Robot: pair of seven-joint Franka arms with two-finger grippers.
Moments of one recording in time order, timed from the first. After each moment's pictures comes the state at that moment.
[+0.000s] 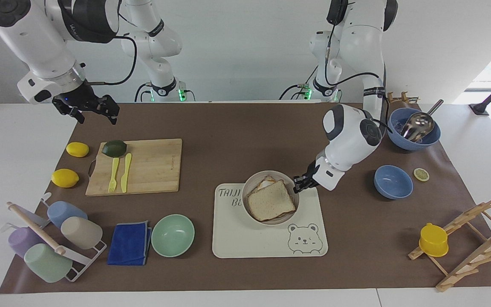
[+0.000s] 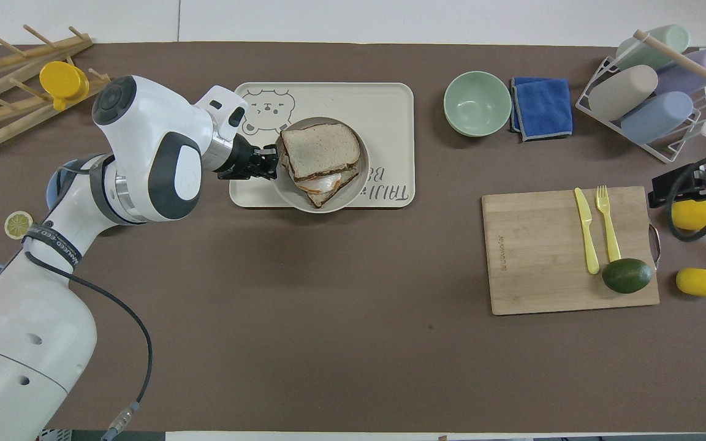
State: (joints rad) left arm -0.32 0.46 -0.05 -1.70 -0.44 2.19 -0.21; right arm 0.05 0.01 -0.12 -1.62 -0.02 1.52 -0.01
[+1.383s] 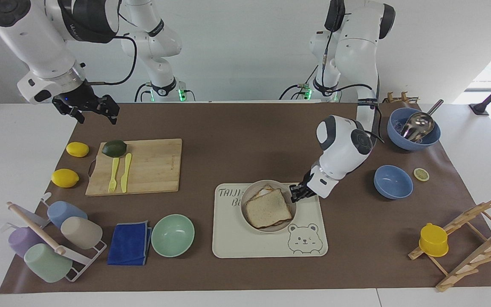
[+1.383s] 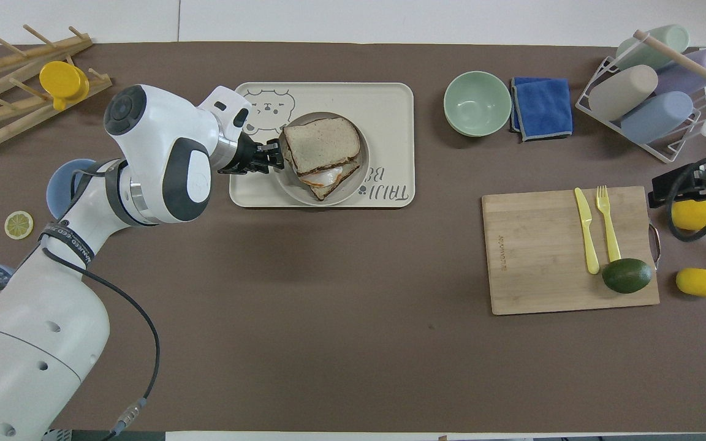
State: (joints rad) left arm -0.32 0.49 -0.05 -1.71 -0.44 2.30 -0.20; right arm 0.05 0.01 -0.12 -1.62 -0.02 1.52 -0.01
